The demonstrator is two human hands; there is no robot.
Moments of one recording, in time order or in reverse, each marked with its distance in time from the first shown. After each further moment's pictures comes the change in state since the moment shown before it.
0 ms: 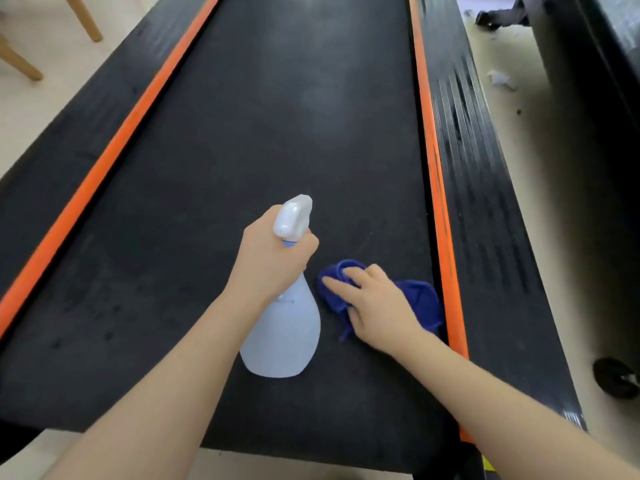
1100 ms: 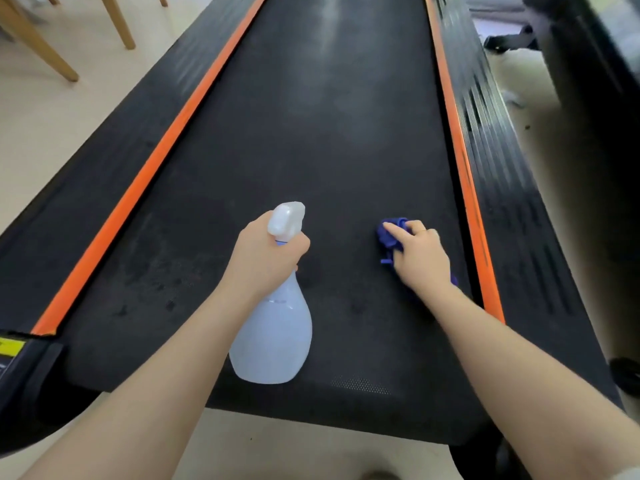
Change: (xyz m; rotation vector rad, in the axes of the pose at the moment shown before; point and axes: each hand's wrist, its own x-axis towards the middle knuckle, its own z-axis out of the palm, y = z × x) left_hand -0.023 -0.046 -0.070 0.008 0.000 -0.049; right_hand 0.042 0.004 0.004 -0.081 -0.066 0.573
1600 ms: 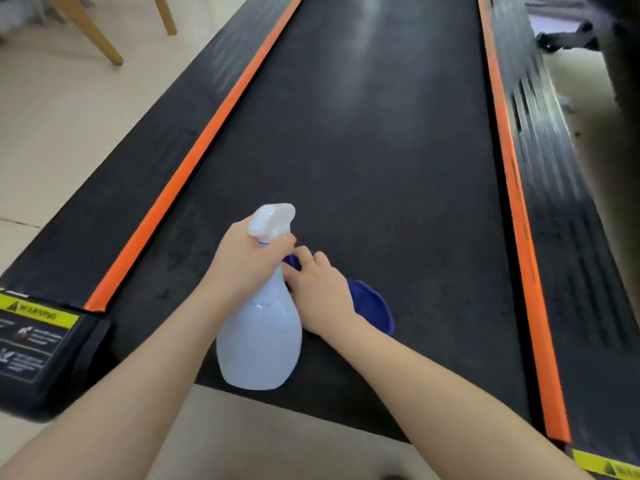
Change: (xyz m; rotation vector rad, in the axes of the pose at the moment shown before) left_hand 0.000 -0.028 -0.051 -0.075 0.072 -0.060; right_hand -0.047 -0.177 0.014 0.050 -0.303 -0.490
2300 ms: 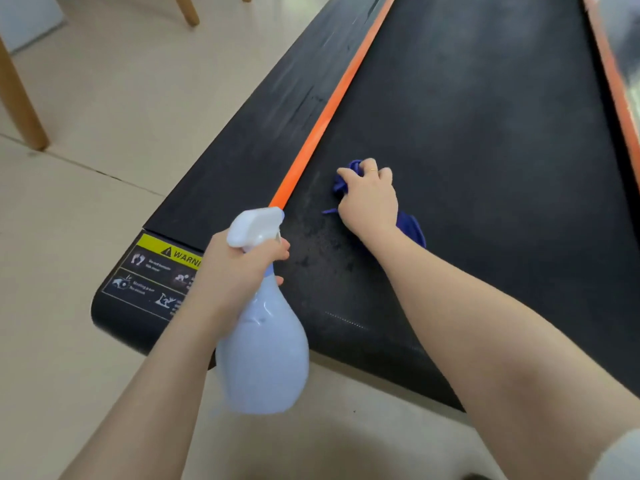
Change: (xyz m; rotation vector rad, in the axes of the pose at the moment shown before) left_hand -0.023 -0.123 -0.156 -0.345 0.168 -0.136; right_hand 0.141 -0.100 0.025 -0.089 0.194 0.262
